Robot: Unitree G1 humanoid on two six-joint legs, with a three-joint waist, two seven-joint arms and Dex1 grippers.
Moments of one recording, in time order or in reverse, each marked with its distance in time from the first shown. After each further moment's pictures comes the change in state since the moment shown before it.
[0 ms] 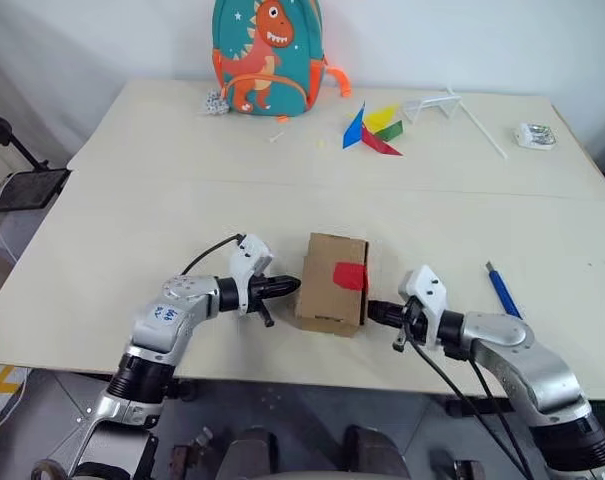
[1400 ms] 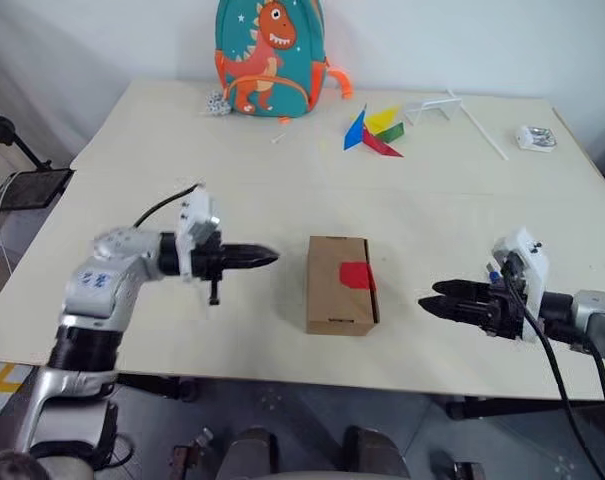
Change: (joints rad) left arm -0.193 0.143 0.082 0.031 -0.147 -0.158 -0.437; right arm -0.185 -0.173 -0.518 -0.127 0.577 0.935 -0.170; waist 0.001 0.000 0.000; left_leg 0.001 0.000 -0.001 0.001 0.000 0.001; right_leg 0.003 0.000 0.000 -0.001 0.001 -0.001
